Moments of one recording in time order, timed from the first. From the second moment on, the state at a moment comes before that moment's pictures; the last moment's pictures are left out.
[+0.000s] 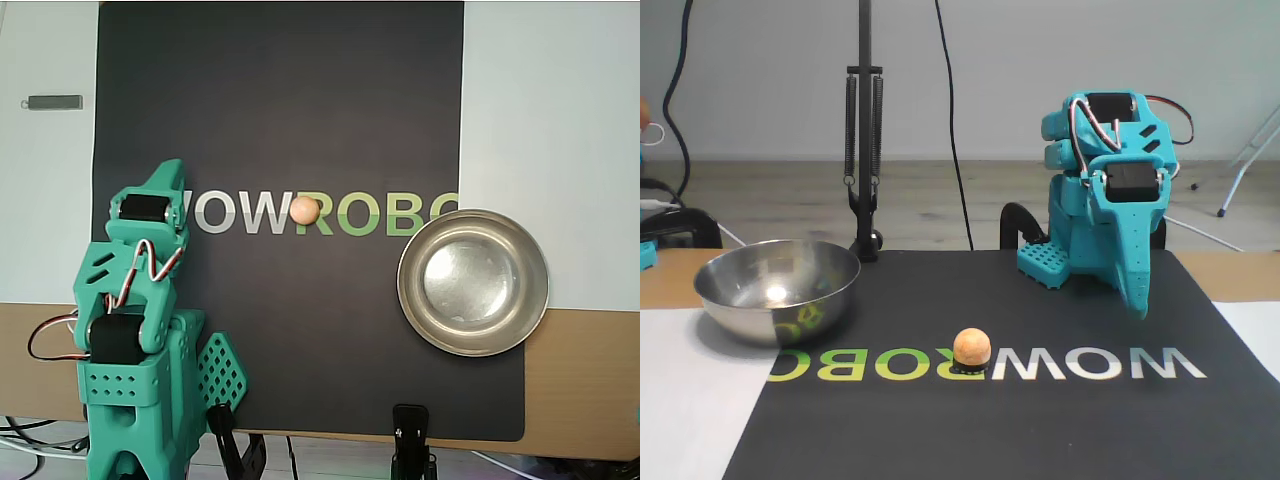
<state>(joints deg) -0.2 192.1 177.3 47.4 0.6</state>
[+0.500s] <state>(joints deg) 0.4 179.6 166.7 52.2 0.6</state>
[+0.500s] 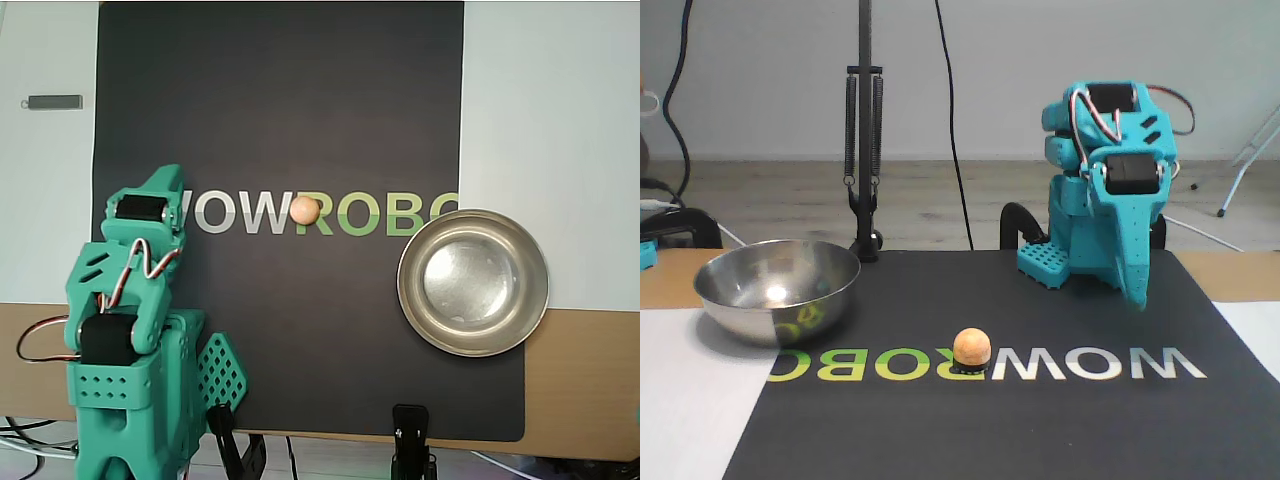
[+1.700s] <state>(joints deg) 1.0 98.2 88.5 93.3 0.4</state>
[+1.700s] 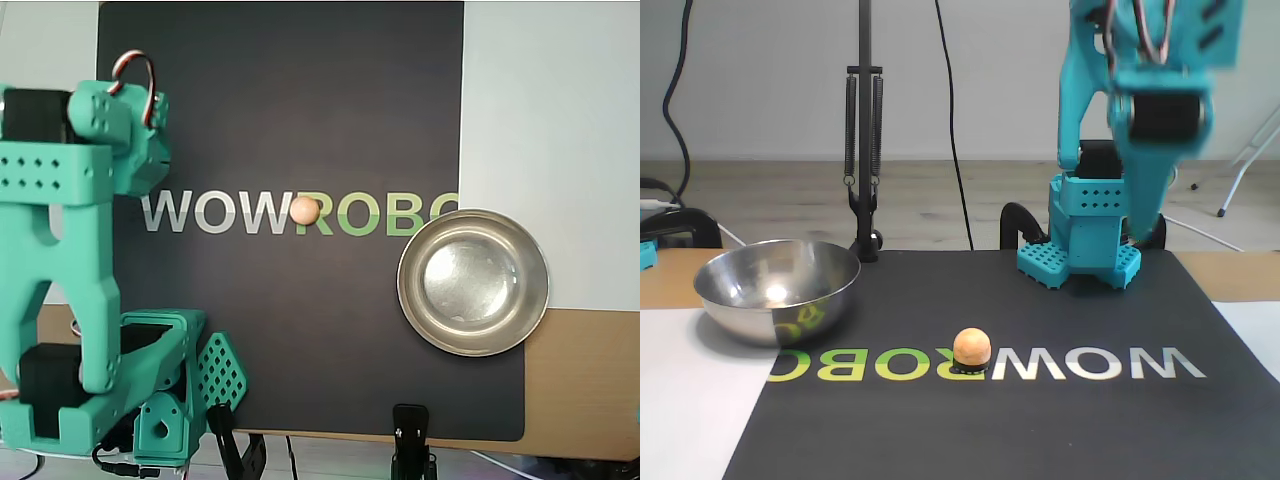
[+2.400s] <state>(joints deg) 8.7 96.7 96.7 85.7 -23.5</state>
